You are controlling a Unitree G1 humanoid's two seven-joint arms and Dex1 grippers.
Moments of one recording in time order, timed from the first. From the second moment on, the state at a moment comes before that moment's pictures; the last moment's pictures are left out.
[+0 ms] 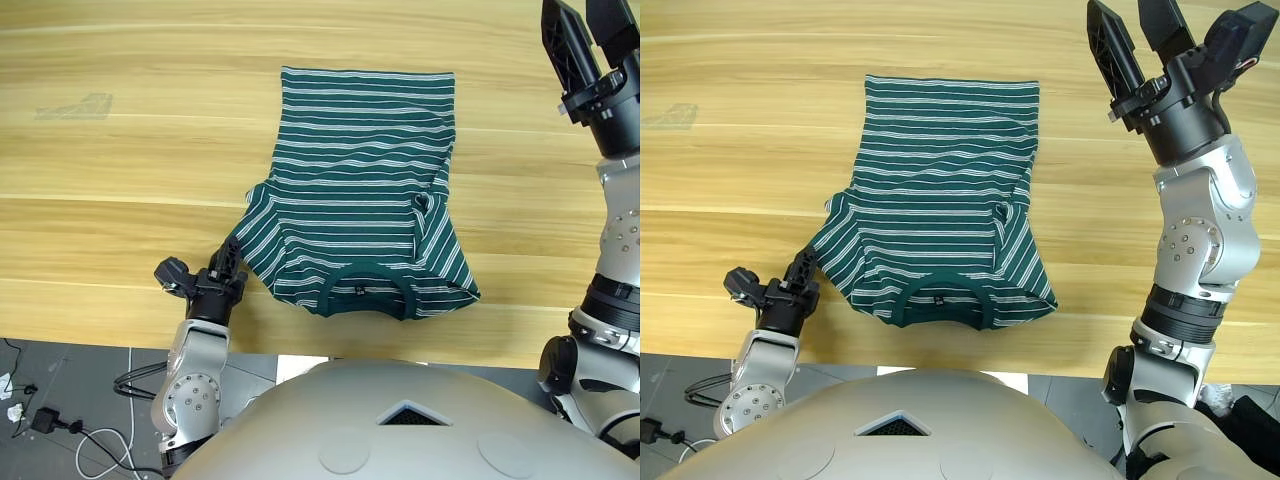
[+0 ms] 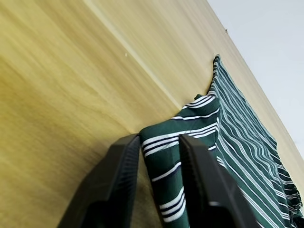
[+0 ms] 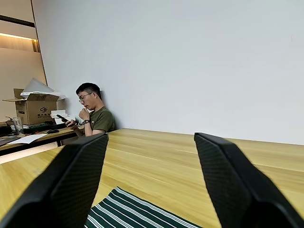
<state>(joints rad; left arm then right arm) 0.65 0.06 0.20 -0.43 -0.93 0.39 -0.03 -0.22 -0.40 -0.27 -0.20 0.66 0.33 0.59</state>
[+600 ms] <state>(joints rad) 0.65 0.03 0.21 -0.42 -0.89 0.39 -0.05 -0.21 -0.39 -0.27 -0.20 0.65 0.32 0.59</state>
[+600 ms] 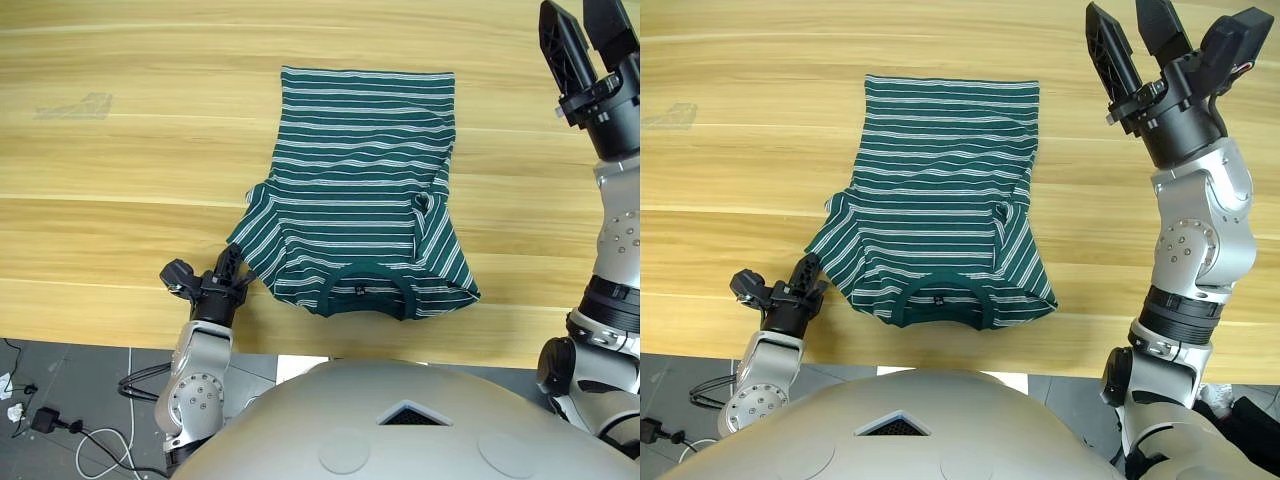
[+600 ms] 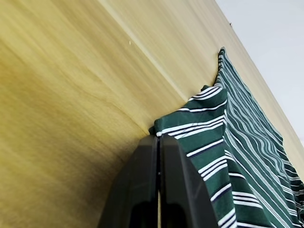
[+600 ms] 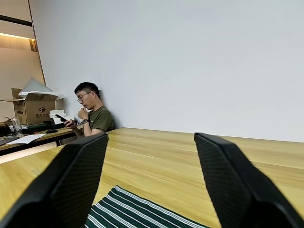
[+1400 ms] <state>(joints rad) 0.68 0.19 -0.13 -0.64 -0.47 0.28 -0.30 -0.21 -0.39 -0.25 -0.17 0.64 0.31 0.62</state>
